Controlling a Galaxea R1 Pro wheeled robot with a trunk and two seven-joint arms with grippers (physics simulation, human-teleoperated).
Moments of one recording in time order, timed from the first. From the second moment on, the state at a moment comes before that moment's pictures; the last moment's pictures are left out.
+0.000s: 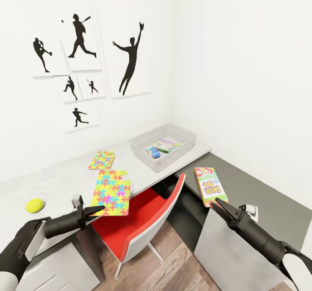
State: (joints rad) left arm -0.50 0.31 0.15 -0.84 0.40 1.04 -1.33; right arm -0.06 -0.26 -0.13 -1.57 -1.18 0.68 0.72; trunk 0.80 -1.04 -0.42
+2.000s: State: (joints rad) left arm -0.54 0.49 0.06 -1.12 0.41 1.04 -1.57; right arm -0.09 -0.26 -0.14 -1.57 -1.18 0.81 0.53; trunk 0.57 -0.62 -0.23
